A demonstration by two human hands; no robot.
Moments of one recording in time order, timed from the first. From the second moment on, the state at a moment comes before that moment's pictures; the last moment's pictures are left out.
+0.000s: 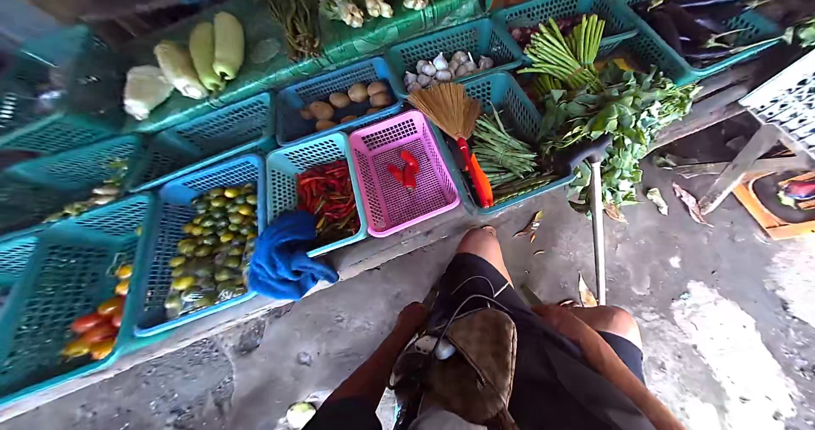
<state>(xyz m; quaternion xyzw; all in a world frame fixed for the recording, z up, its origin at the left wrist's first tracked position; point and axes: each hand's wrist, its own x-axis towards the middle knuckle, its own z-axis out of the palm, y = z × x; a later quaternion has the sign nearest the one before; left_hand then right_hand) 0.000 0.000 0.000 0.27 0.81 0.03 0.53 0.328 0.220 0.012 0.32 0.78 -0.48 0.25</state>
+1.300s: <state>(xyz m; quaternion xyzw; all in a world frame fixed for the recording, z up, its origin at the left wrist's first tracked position) 0.124 0.222 0.209 0.78 0.29 0.43 0.35 0.307 0.247 0.195 0.35 0.40 -0.68 -0.50</state>
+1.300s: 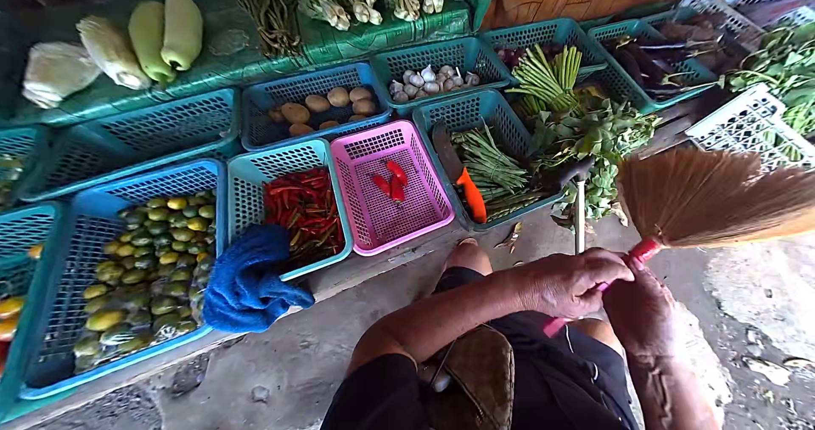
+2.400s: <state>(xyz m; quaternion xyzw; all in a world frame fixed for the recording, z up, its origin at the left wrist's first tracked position) 0.048 0.172 0.142 0.24 0.63 0.46 0.57 0.353 0.358 0.042 0.70 0.54 -0.42 -0.19</state>
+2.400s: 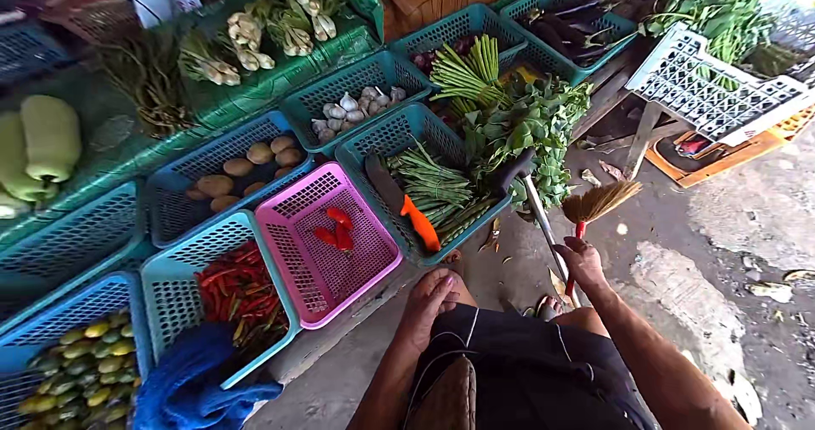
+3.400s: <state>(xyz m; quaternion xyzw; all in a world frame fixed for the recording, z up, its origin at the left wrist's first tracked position) 0.054 0.226 0.132 -0.06 0.47 0.69 0.55 0.361 0.399 0.029 0.72 0.60 -0.34 -0.02</state>
